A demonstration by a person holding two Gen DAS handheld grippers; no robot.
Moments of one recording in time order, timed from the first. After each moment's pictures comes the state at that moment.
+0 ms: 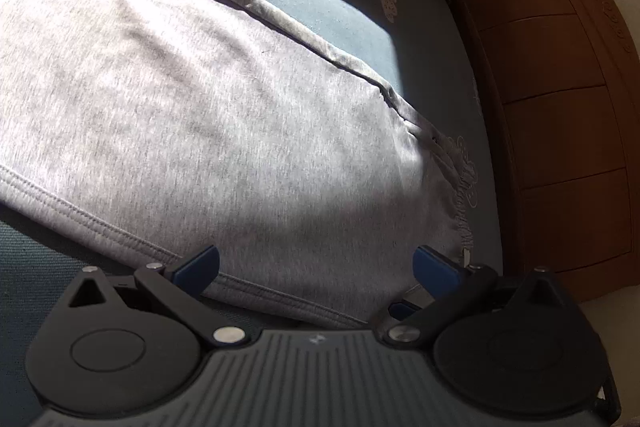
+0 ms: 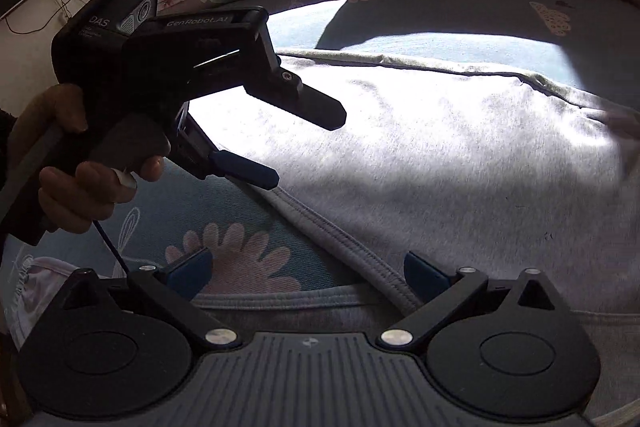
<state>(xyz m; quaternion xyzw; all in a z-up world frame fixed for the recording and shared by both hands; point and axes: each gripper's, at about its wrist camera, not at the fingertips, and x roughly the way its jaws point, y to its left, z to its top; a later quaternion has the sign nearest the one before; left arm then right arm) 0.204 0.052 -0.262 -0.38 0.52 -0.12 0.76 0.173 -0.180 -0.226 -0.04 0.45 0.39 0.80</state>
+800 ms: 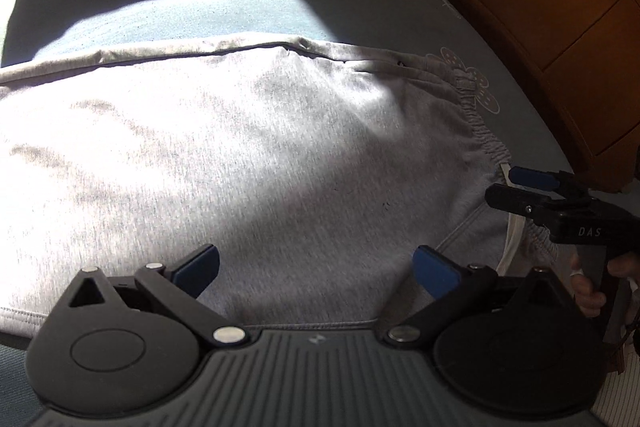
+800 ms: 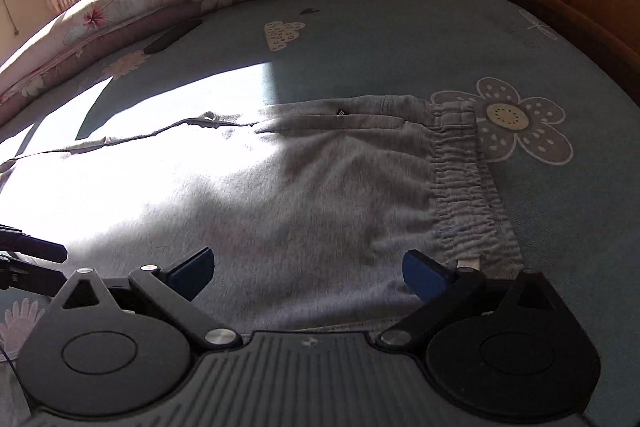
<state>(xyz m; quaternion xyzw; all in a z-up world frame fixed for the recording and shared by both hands) 0.216 -0.047 -0.245 -0.14 0.51 -0.15 0.84 0.245 -0.341 -0.233 0.01 0.44 0.19 0.88</state>
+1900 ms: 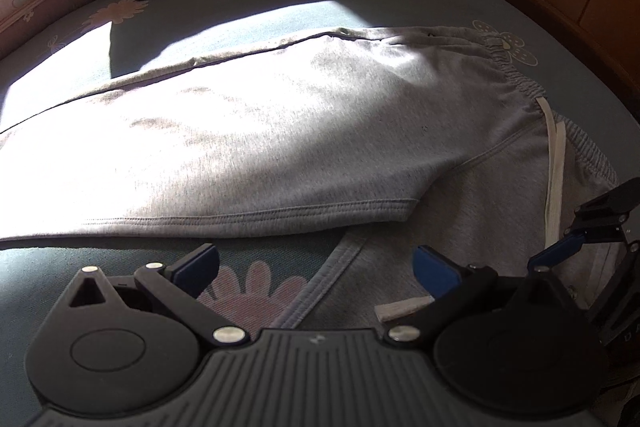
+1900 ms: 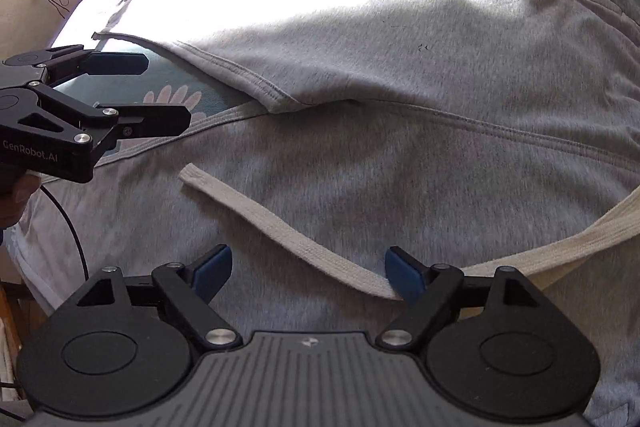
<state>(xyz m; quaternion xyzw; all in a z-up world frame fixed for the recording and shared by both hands) 0.117 -0.065 -0.224 -0.01 0.49 -0.04 0.87 0.160 -0.268 -0.254 -0.08 0.62 0.38 0.68</state>
